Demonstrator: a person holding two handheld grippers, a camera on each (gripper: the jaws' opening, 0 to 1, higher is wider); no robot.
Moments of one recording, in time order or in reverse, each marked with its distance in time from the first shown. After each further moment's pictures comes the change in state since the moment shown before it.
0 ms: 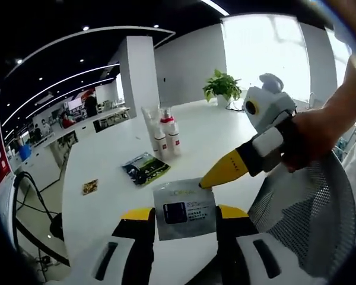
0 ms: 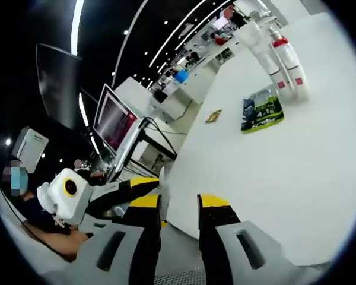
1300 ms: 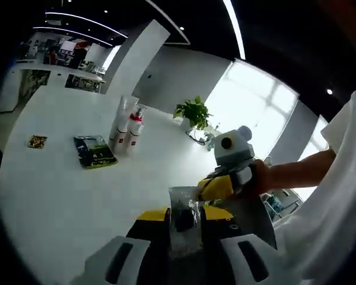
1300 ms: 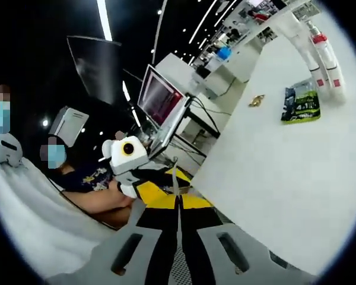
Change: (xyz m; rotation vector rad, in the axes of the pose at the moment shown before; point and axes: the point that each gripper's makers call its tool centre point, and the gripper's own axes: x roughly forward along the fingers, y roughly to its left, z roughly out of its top) left arm -0.028 -0.042 0.025 -0.458 -0.055 -0.480; right arm -0.041 0.049 -0.015 -0.101 0.214 0.321
